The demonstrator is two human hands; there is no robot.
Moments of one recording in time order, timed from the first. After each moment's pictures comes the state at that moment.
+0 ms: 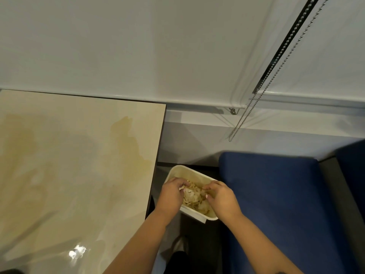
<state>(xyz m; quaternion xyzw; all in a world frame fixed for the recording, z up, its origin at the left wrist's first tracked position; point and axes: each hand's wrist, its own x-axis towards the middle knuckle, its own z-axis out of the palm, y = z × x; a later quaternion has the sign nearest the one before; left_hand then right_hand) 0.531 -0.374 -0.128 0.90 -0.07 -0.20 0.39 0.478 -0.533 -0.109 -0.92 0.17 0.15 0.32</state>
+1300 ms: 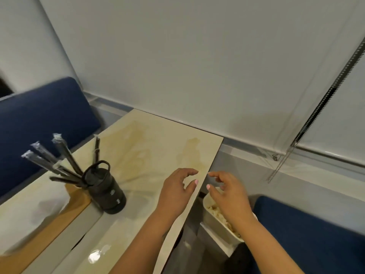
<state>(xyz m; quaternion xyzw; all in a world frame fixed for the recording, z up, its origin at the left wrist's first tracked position) 0.399 -0.263 0.069 0.88 -0.01 0.10 0.47 0.400 -0.421 0.082 -0.89 -0.06 -0.03 0.44</state>
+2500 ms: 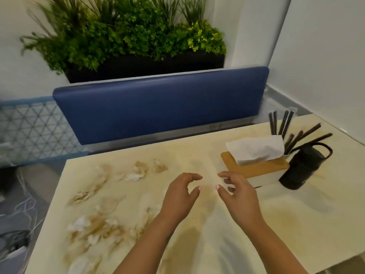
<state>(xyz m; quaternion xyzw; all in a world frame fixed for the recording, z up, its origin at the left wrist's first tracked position) -0.012 0.048 0.068 0.82 0.34 0.24 0.40 0.112 -0.066 0.085 -0.76 -0.39 0.13 0.50</state>
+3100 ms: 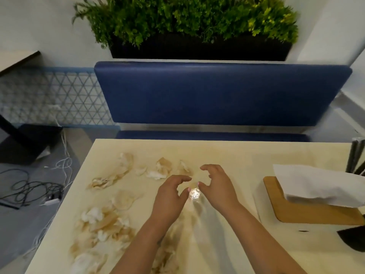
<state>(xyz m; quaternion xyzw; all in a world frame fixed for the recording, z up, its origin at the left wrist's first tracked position) -0.038 0.133 0.027 0.72 0.49 0.29 0.40 0.115 0.105 0.039 -0.75 -0.53 0.24 0.31</state>
